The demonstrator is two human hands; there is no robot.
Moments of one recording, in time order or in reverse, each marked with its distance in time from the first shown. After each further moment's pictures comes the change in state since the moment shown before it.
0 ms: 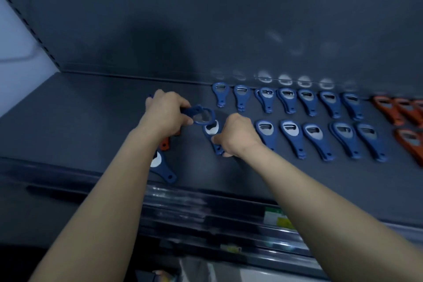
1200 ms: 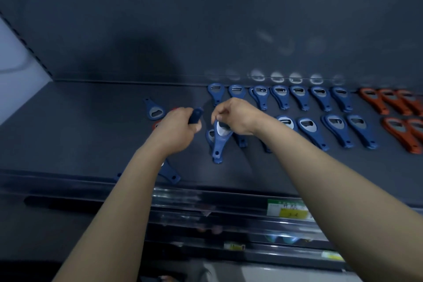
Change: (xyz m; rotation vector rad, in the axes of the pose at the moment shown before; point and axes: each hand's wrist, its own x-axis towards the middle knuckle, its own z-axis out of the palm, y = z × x) left_hand -0.029 0.011 0.007 -0.300 -0.124 0.032; right_hand 0.010 -0.005 -0.034 -0.037 -0.088 -0.268
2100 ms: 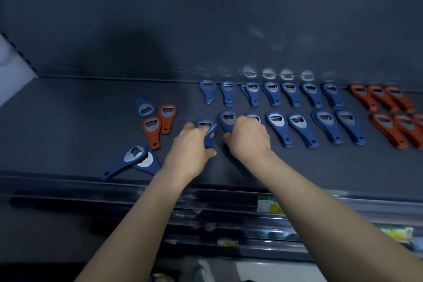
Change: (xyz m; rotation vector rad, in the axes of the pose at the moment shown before) left_hand -0.022 0.016 0.057 0.110 0.062 0.033; right_hand -0.036 0.024 0.035 -0.260 0.335 0.322
